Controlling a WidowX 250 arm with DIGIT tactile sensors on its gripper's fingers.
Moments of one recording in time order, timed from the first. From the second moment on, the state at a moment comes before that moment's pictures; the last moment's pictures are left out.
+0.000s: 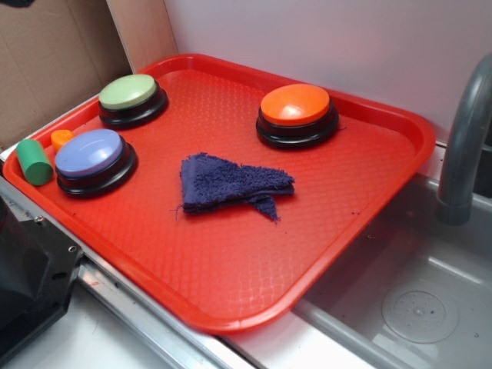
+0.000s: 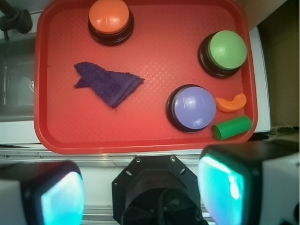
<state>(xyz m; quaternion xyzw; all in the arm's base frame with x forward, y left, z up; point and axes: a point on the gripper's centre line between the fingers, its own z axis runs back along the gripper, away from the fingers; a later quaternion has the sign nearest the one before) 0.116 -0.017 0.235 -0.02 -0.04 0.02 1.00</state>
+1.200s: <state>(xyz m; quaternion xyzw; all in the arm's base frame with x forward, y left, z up) 0.181 -0.047 0.129 0.00 -0.03 -0.21 0.98</state>
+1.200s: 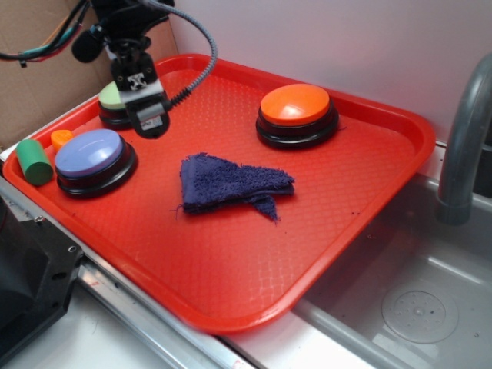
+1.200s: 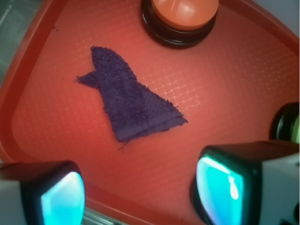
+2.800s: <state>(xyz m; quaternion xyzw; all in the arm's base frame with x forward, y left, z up) 0.202 -0.056 0.018 0.00 0.01 -0.26 0.97</state>
